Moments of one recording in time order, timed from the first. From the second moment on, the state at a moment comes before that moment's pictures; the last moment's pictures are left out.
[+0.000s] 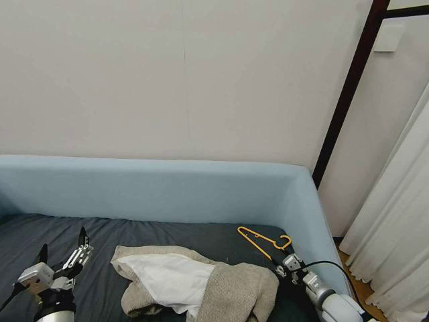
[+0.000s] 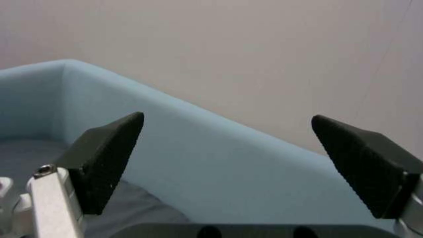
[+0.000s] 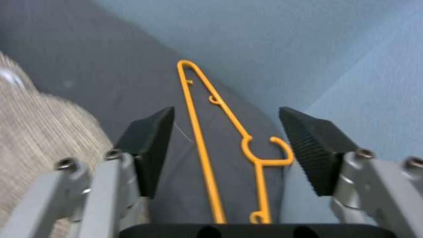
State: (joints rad) left arm 1.65 -1.34 -0.76 -2.16 -0.52 -0.25 -0.30; right arm -0.93 0.86 -0.15 1.55 0.37 -0.13 0.23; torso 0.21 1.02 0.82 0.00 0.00
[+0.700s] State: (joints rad) left arm 1.64 -1.32 -0.77 -2.12 -0.52 -0.24 -0.29; right arm -0.60 1.13 -0.49 1.51 0.92 -0.55 0.61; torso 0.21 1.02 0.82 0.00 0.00
